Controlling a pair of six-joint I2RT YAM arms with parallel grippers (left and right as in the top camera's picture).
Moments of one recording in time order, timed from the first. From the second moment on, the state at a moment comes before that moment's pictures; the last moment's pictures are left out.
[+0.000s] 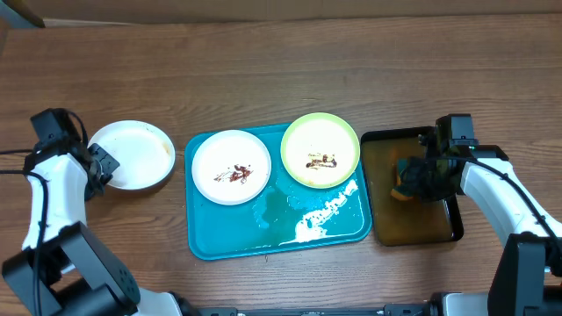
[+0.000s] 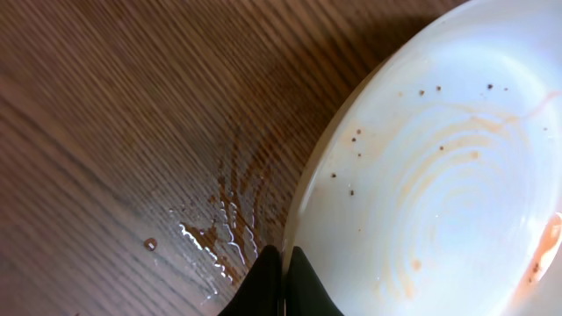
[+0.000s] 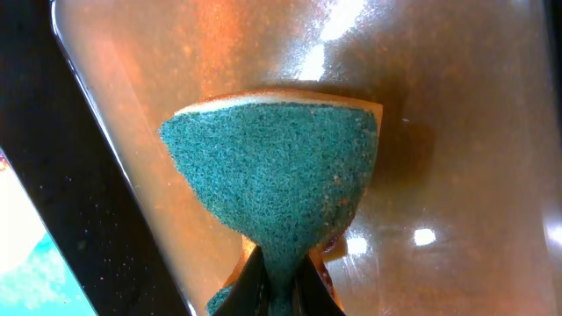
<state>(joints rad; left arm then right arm) 0.52 1.67 1.14 -0.73 -0.11 -0.36 -0.03 1.56 0.89 -0.73 -0.23 0.26</state>
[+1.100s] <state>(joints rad) 0.12 1.73 1.24 -0.76 0.27 0.04 -0.03 1.56 0.88 -0.72 -0.23 0.25</state>
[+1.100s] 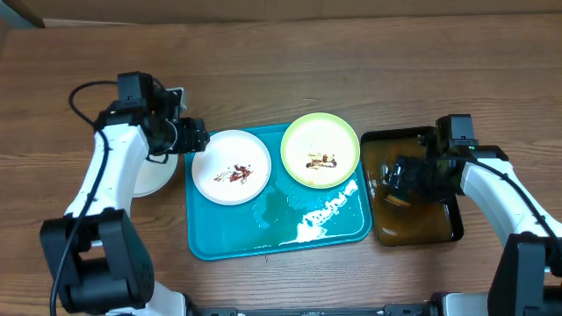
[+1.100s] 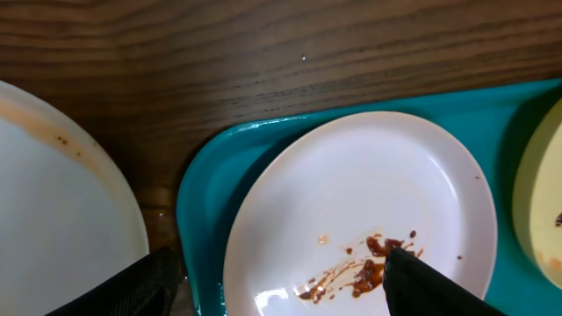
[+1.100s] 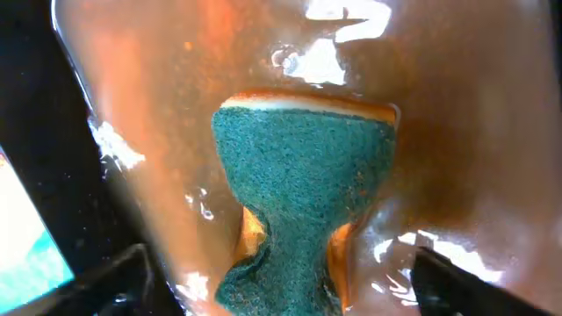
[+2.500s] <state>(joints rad) 0.07 1.87 1.24 -0.68 0.24 0.13 -0.03 1.56 0.88 -0.72 -0.23 0.25</state>
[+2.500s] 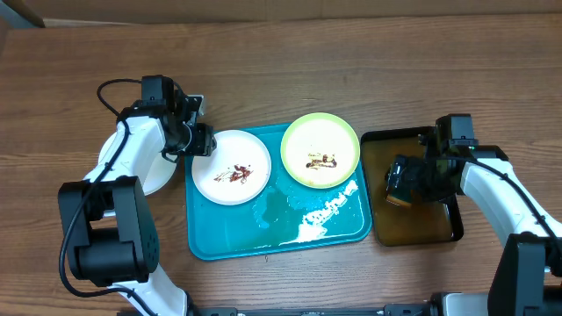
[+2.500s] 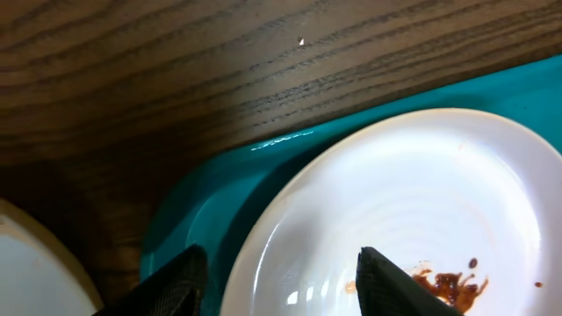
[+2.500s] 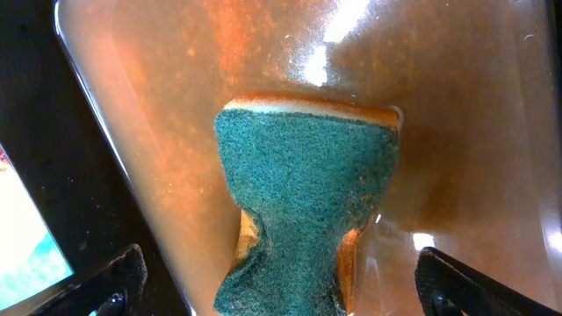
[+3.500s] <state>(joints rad) 0.07 1.87 1.15 -0.83 0.25 -0.03 -0.03 1.56 0.93 -0.83 -0.23 0.25</state>
